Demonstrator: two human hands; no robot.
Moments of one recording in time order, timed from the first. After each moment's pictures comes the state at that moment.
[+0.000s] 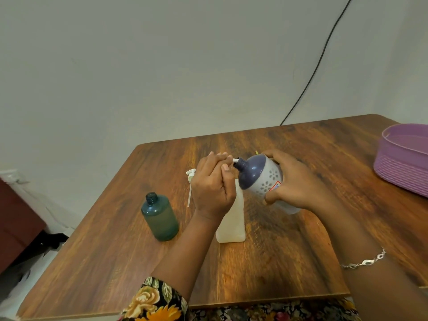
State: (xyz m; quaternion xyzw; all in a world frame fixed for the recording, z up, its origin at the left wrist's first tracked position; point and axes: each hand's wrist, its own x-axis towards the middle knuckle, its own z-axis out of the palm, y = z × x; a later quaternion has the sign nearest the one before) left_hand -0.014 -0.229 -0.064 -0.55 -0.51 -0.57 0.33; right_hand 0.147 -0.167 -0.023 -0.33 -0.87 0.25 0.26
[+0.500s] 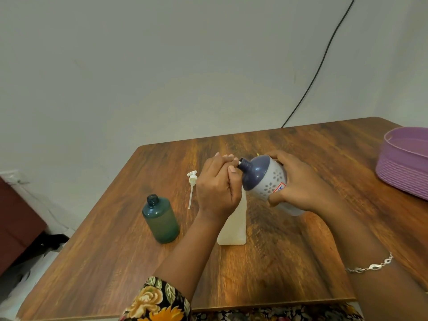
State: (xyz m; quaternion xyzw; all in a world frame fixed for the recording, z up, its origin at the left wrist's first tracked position) left_hand -0.013 -0.226 -0.060 -0.56 -0.51 -0.56 0.34; right_hand 0.150 -0.164 -0.021 -0.33 -0.87 0.24 0.26
